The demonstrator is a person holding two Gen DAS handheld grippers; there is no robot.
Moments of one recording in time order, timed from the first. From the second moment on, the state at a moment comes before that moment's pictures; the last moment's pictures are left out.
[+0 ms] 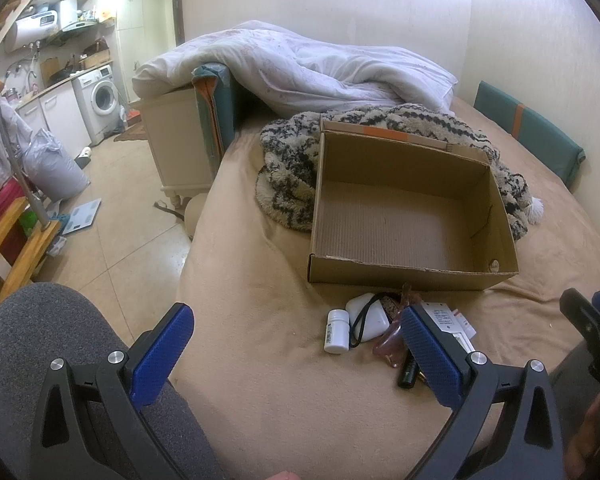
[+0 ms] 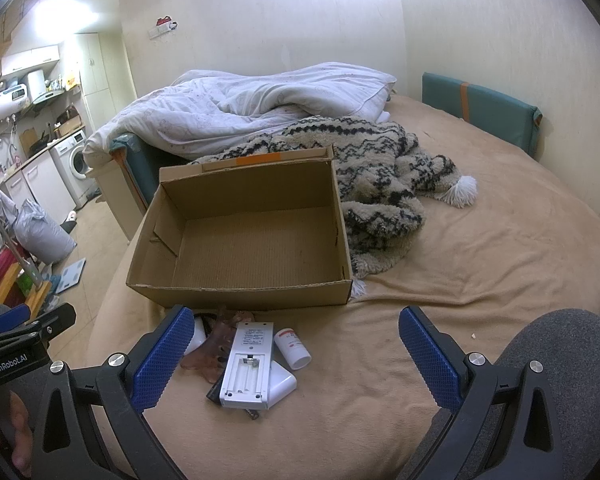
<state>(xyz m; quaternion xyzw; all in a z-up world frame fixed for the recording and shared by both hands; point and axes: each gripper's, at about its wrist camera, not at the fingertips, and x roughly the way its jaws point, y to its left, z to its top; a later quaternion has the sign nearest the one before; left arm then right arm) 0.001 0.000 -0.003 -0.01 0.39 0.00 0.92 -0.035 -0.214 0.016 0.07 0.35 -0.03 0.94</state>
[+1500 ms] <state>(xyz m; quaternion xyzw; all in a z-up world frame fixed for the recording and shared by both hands) 0.001 0.001 -0.004 -0.01 0.40 0.00 0.92 -0.033 -0.217 0.015 0.07 0.35 -0.03 0.93</state>
